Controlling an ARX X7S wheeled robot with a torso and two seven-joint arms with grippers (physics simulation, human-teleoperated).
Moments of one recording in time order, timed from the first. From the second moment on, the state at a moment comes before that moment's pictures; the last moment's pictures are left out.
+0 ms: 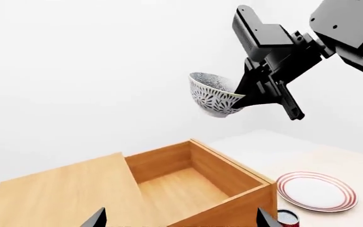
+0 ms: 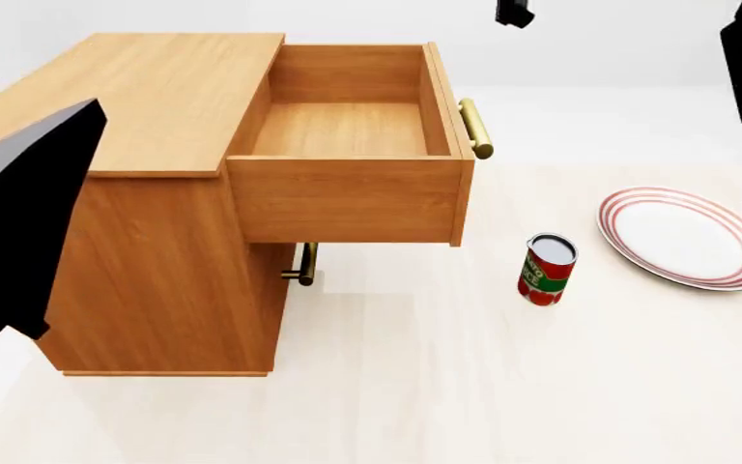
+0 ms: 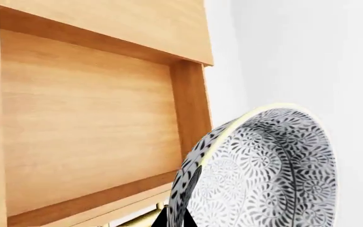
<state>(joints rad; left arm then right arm) -1.19 -1.14 -0.14 0.70 -2.38 -1.04 -0.94 2.14 0.05 -1.25 1.29 0.18 0.23 -1.25</state>
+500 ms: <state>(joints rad) -1.16 -1.18 -0.24 0.72 -2.42 -1.04 -0.94 2.17 0.00 -1.46 1.22 0.49 0.16 -1.33</state>
